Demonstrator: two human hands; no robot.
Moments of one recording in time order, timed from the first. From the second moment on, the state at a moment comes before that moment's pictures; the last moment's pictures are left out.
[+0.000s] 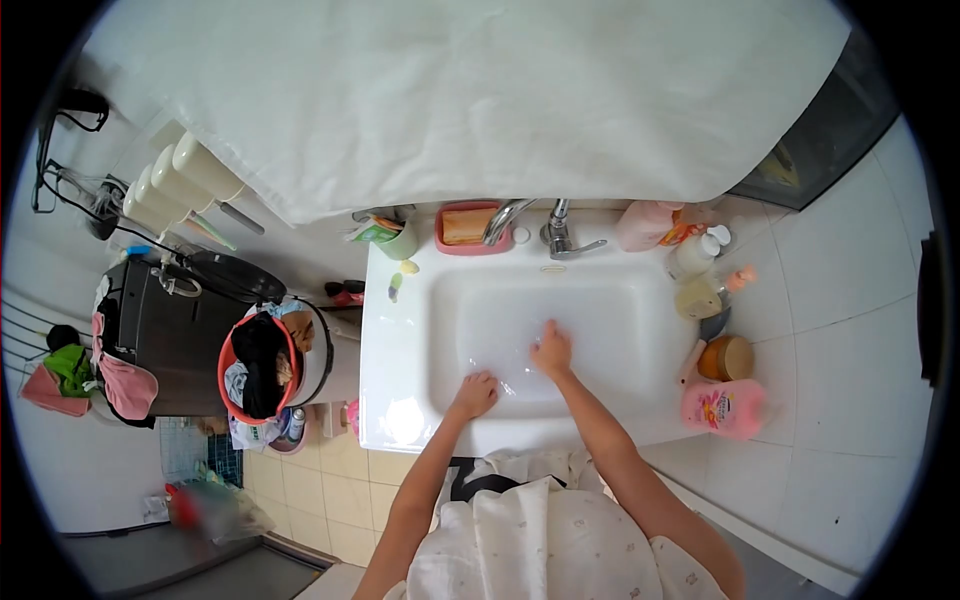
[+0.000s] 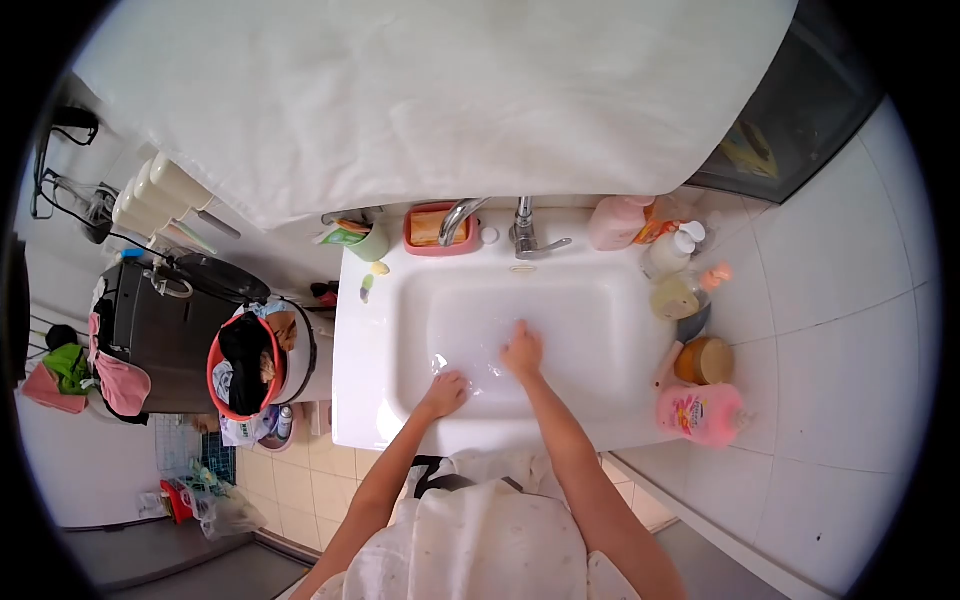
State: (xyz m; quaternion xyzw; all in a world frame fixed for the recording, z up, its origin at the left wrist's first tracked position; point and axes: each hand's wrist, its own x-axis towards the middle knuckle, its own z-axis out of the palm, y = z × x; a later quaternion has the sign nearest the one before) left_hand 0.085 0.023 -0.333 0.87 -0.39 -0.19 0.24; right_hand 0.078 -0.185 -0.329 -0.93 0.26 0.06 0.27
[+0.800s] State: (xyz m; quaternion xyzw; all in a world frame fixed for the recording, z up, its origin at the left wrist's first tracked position) left_hand 0.091 0.025 -0.339 0.87 -0.37 -0.21 0.26; right_hand 0.080 -0.217 -0.325 -0.92 0.22 0.15 0.29
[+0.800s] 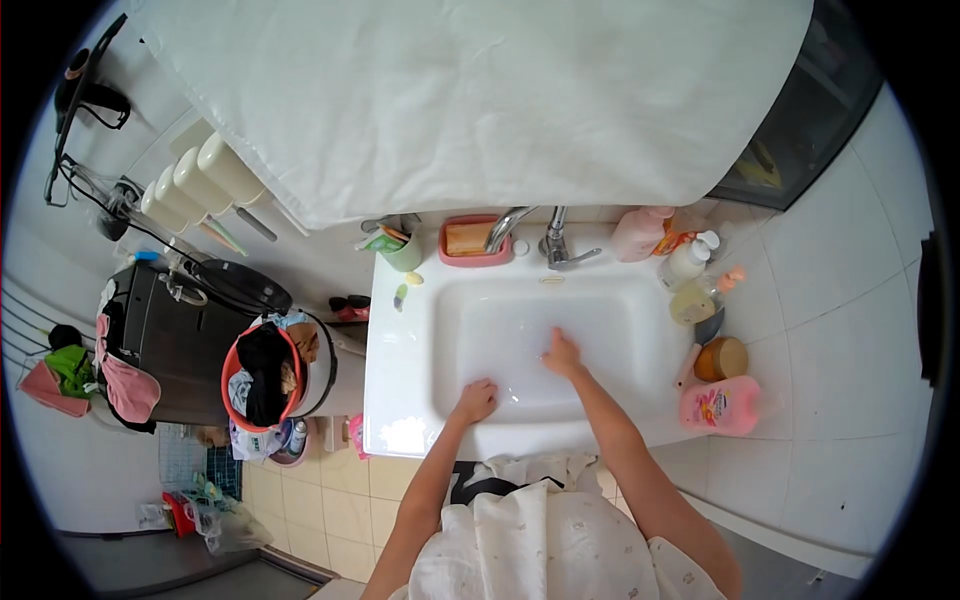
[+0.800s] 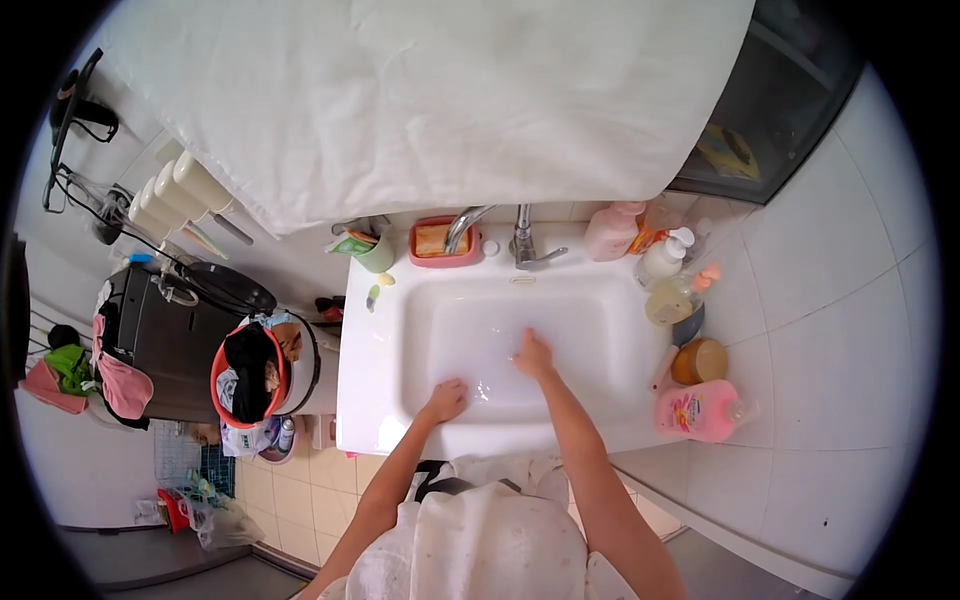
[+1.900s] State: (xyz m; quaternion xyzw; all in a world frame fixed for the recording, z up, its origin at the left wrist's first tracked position) left_hand 0.091 0.024 -0.334 0.87 -0.36 -0.25 0.24; right_hand 0.110 -0.222 -0.349 -0.98 0.13 0.02 0.13
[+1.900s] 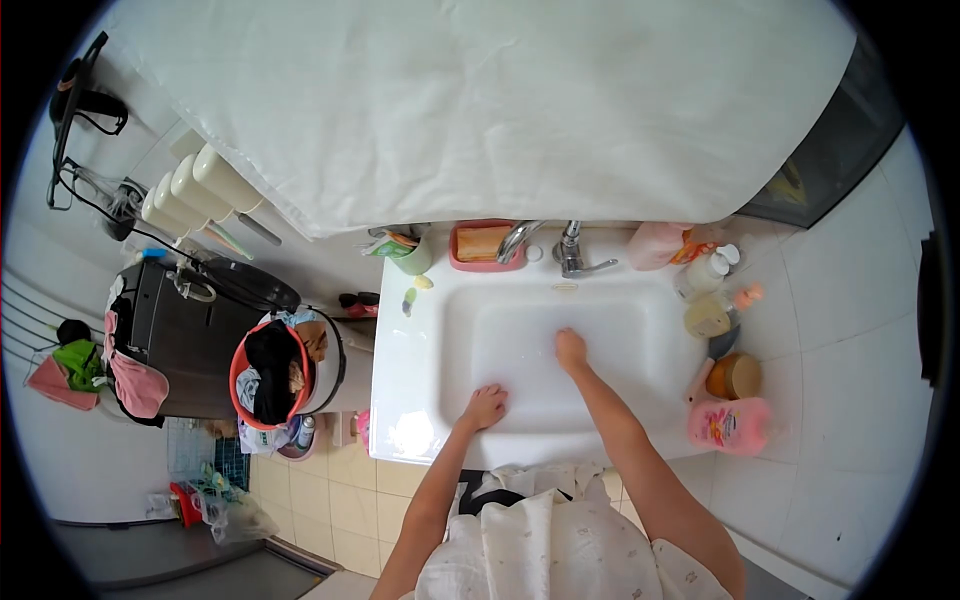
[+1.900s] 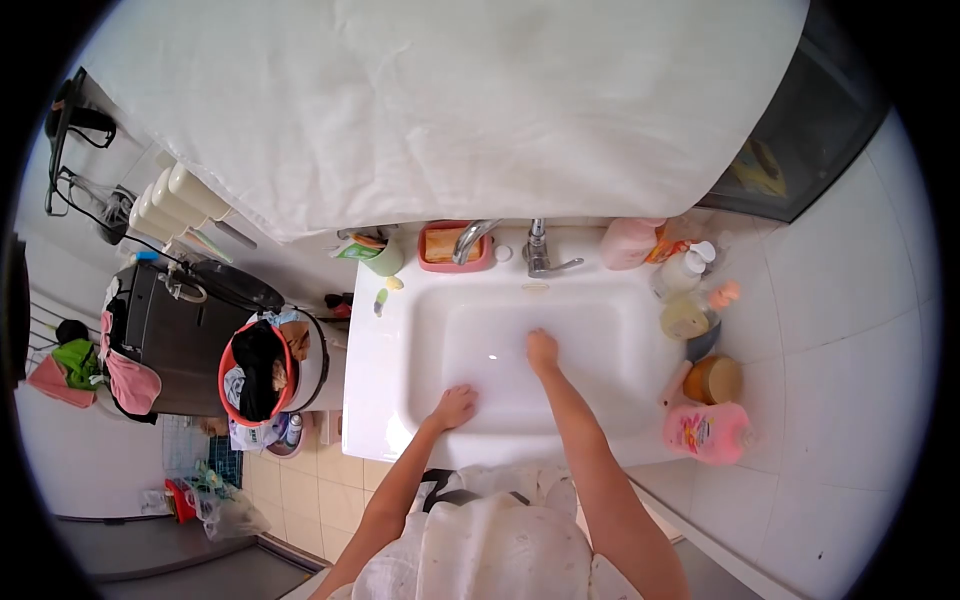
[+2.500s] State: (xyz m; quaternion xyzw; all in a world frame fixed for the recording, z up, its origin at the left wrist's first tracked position) left_hand 0.093 0.022 -0.333 0.87 -0.35 -0.28 0.22; right_hand 0.115 -0.223 -0.346 -0.99 0.10 0.08 0.08
